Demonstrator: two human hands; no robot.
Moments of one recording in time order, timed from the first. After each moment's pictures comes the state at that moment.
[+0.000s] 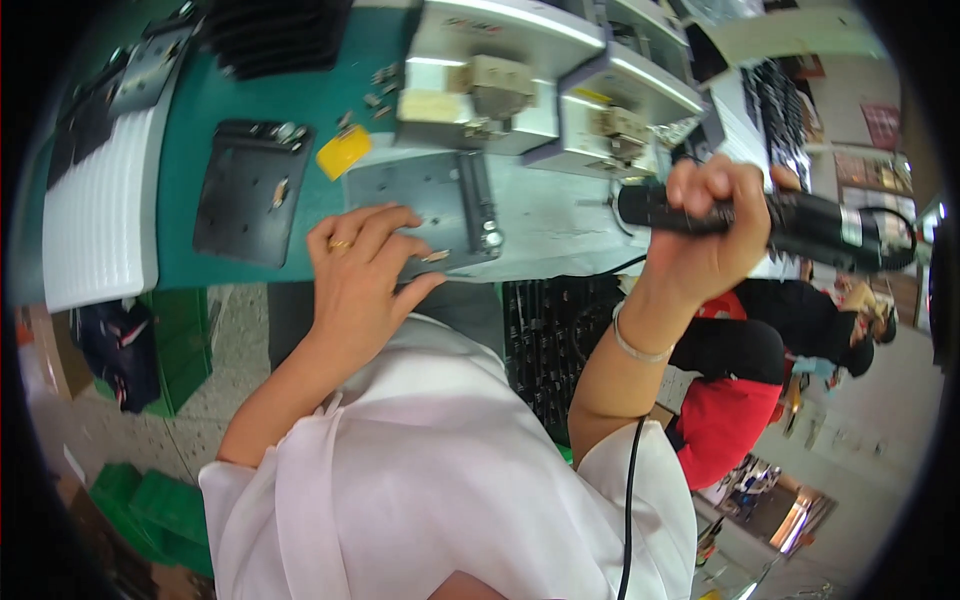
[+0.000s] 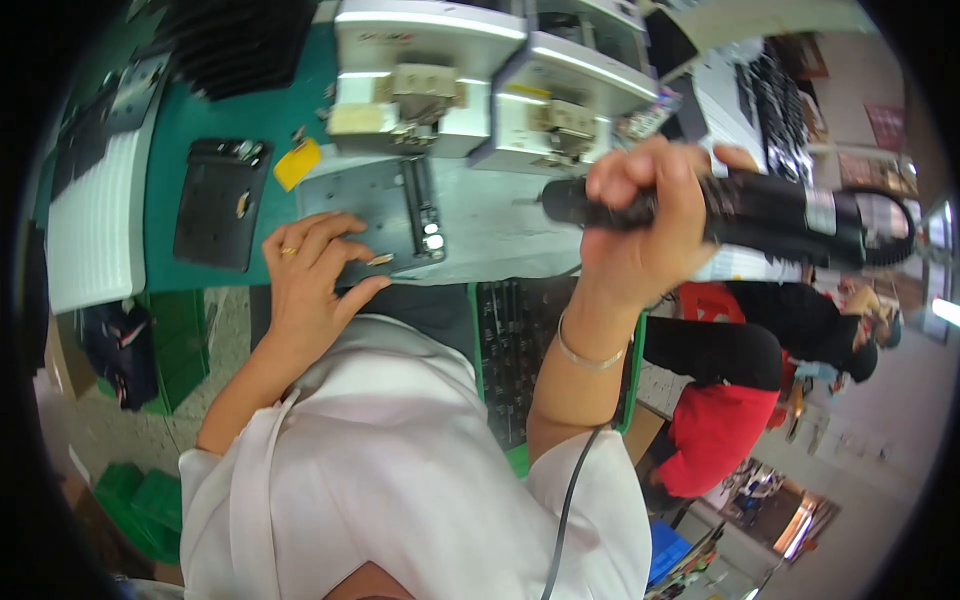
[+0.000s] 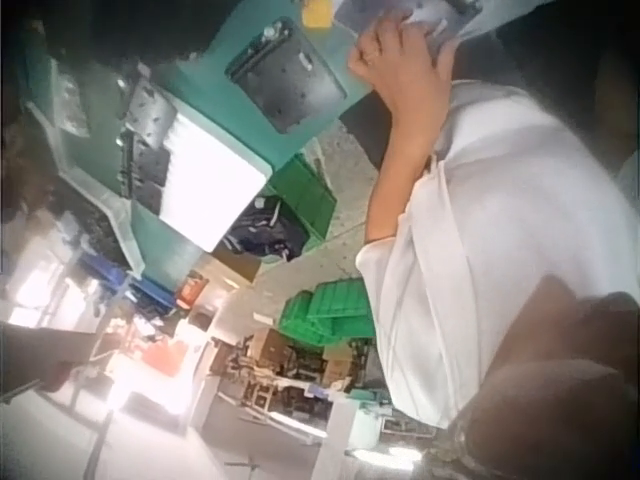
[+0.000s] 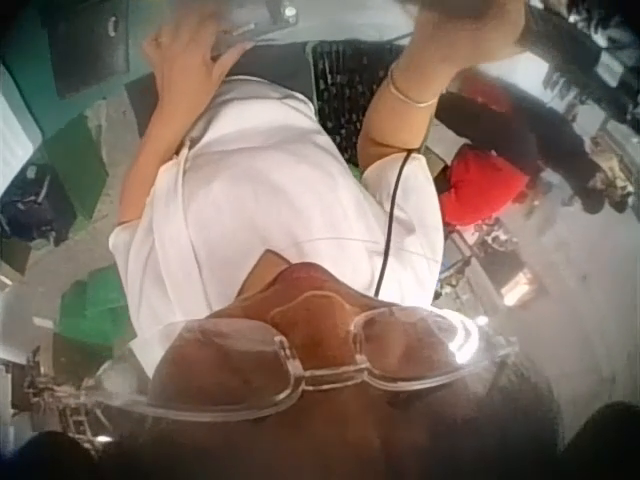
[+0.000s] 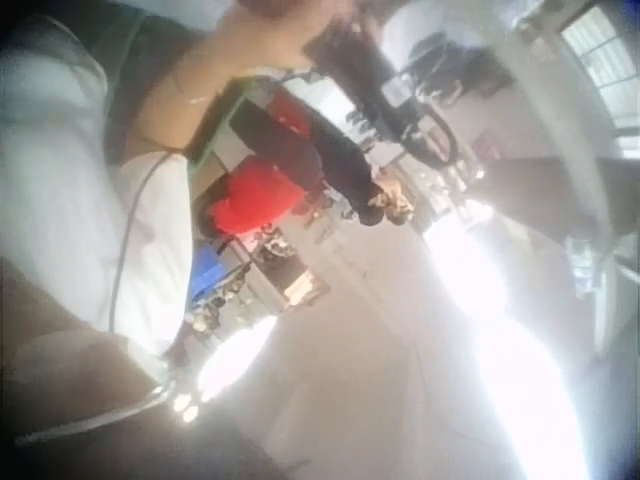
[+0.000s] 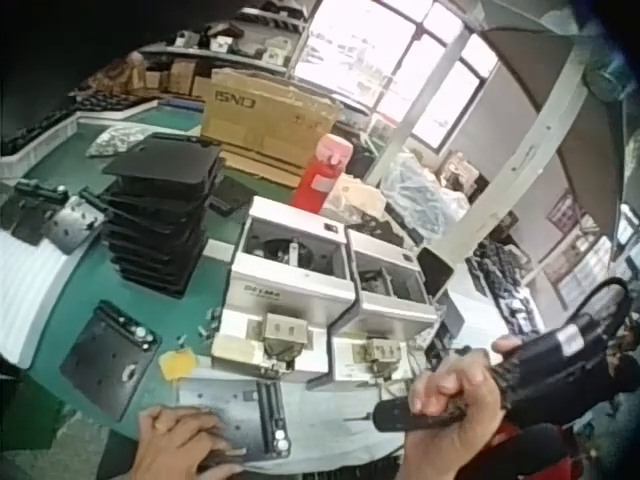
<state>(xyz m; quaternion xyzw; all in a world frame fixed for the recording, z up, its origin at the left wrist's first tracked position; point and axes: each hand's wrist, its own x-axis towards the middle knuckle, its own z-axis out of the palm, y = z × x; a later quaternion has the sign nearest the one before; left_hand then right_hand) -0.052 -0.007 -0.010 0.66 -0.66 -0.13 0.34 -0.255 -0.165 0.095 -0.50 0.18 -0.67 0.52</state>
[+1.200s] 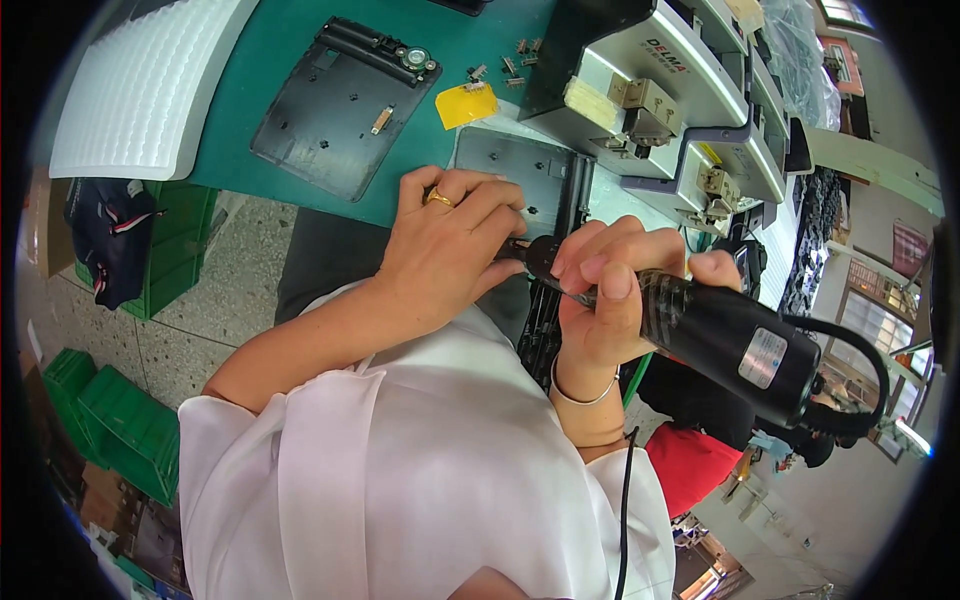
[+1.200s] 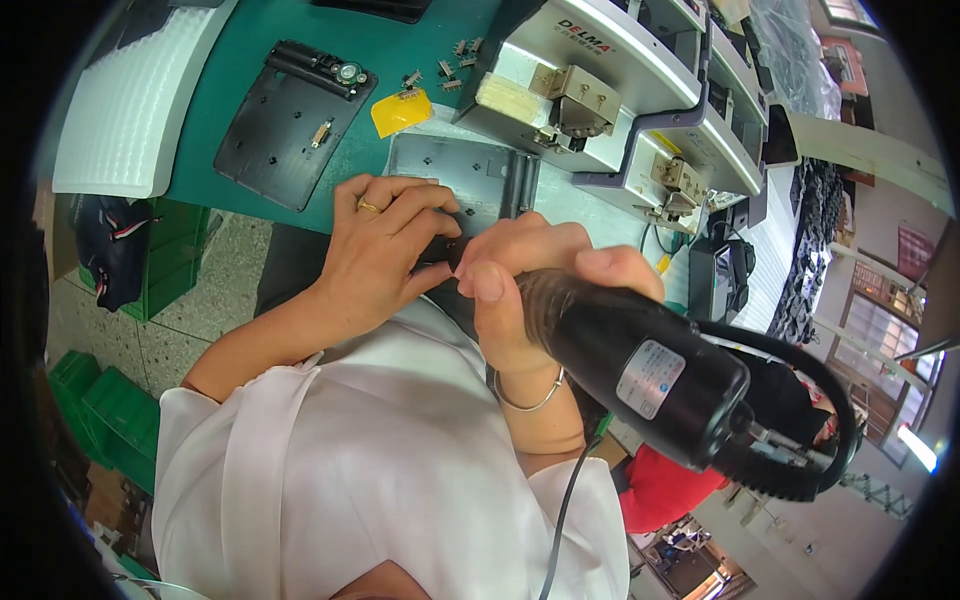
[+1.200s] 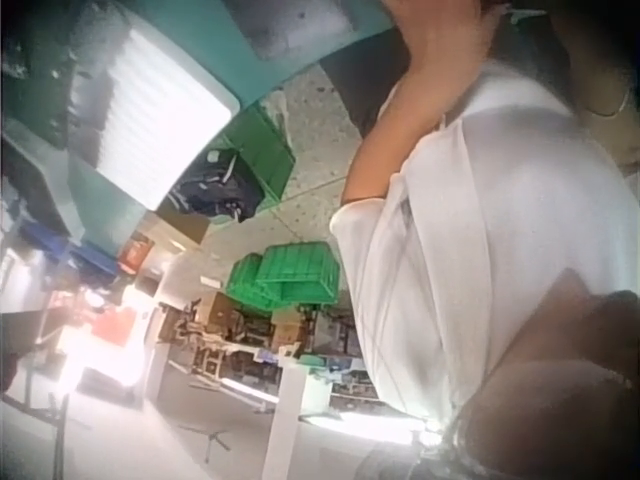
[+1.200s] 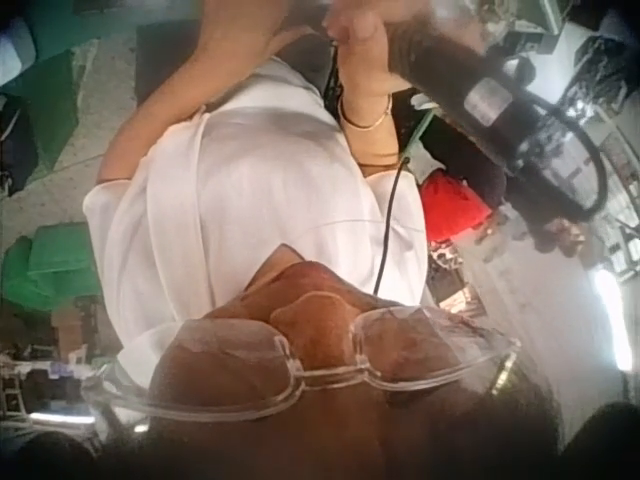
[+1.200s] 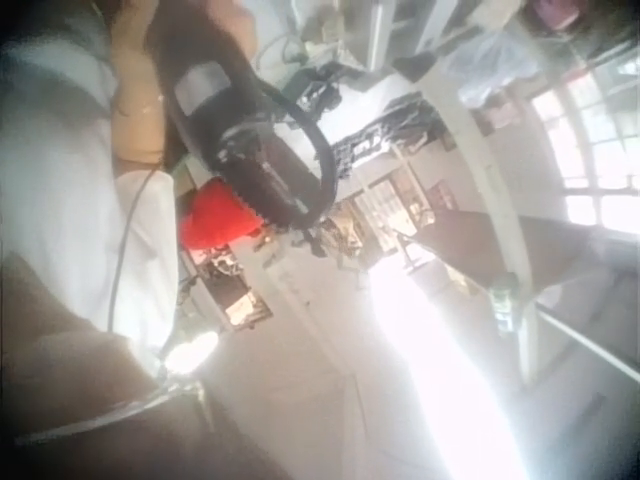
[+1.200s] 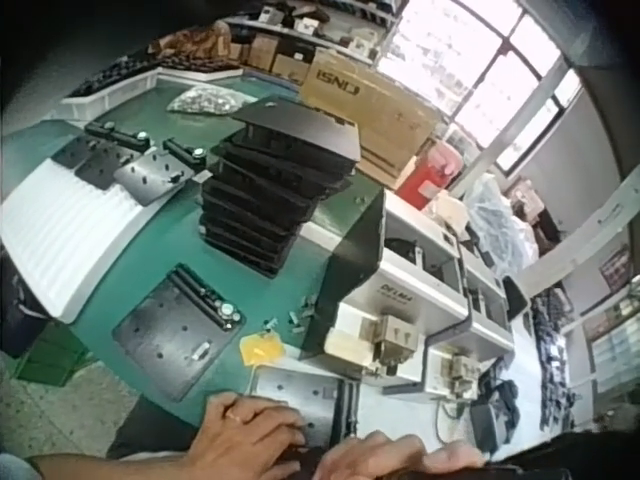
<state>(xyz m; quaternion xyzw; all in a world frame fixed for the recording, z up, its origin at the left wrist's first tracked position) -0.050 -0.006 -0.018 0.65 -0.64 -0.15 0.39 -0.168 -0.082 0.034 -0.62 0.15 -0.55 0.54</state>
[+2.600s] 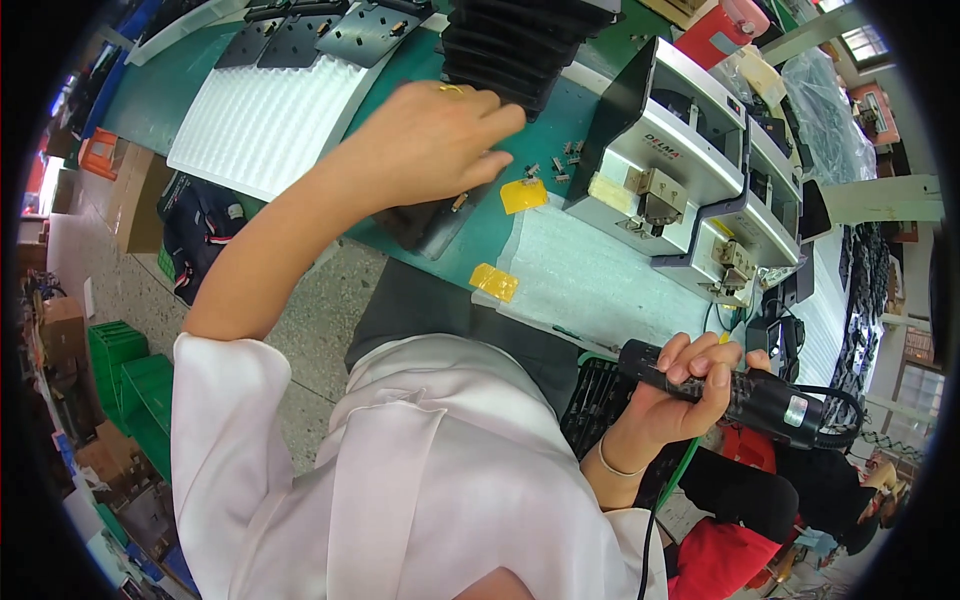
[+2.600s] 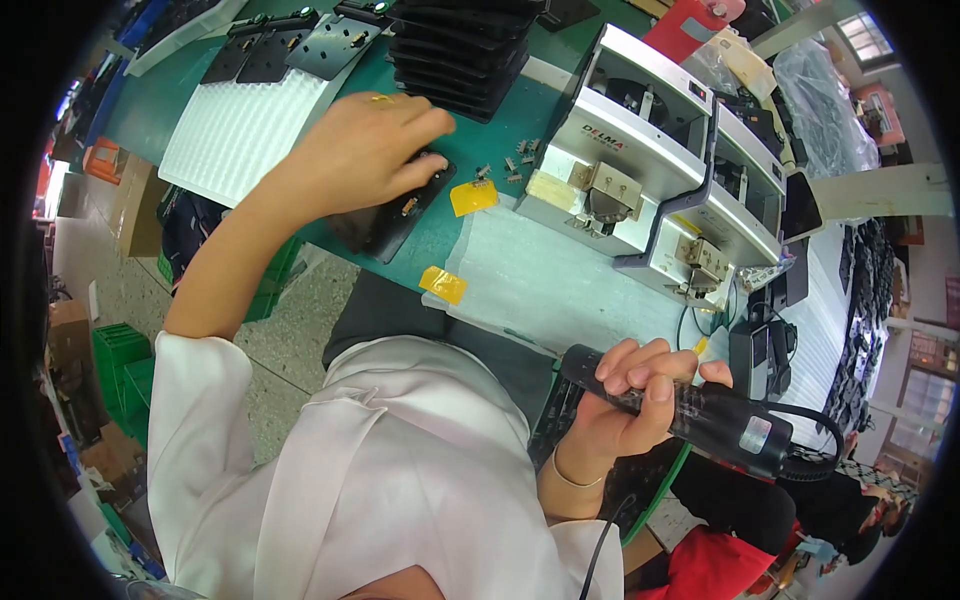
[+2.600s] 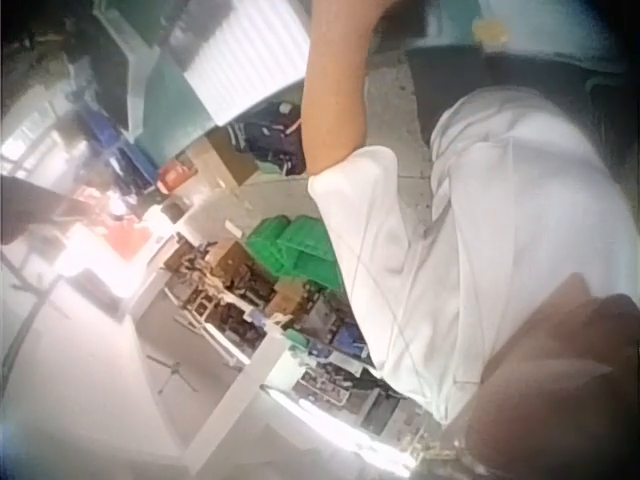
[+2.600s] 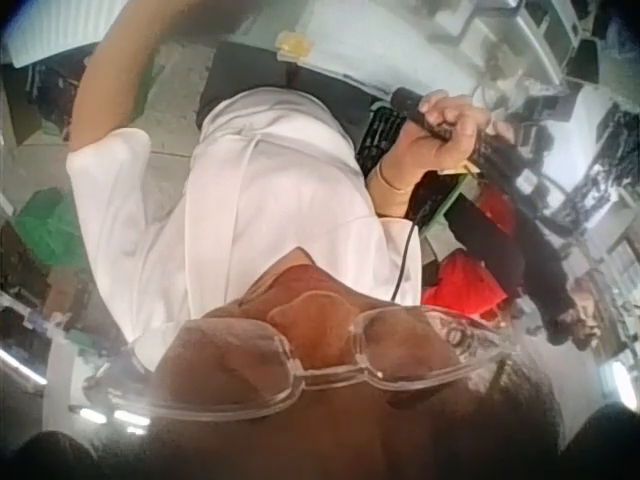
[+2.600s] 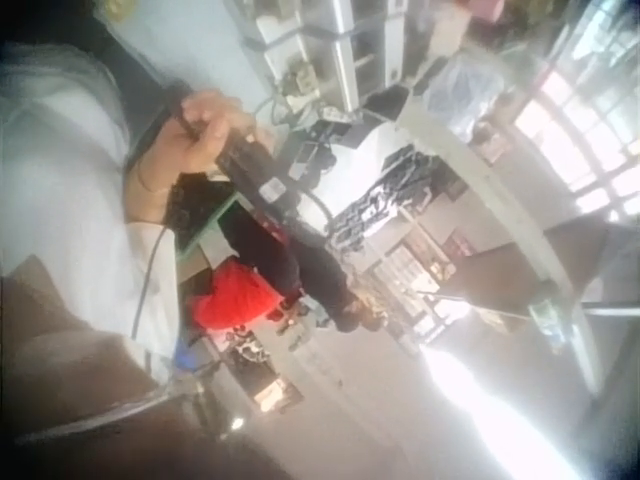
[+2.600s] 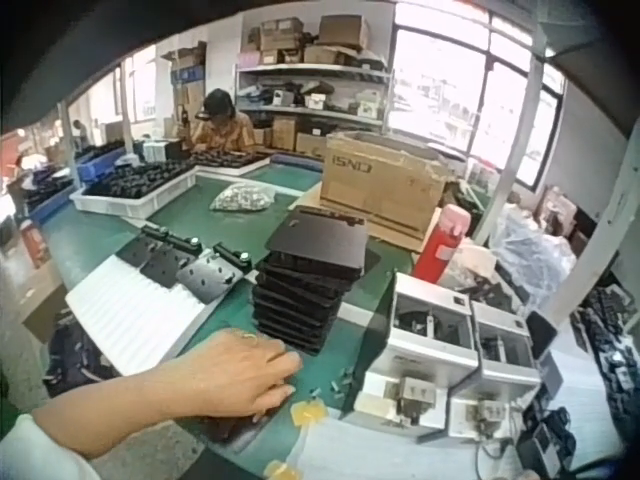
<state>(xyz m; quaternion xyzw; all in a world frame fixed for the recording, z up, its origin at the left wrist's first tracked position) 0.082 -0.058 0.062 0.64 -0.75 0.06 0.14 -0.226 -0.087 0.055 -0.47 0.20 -0.66 0.54</state>
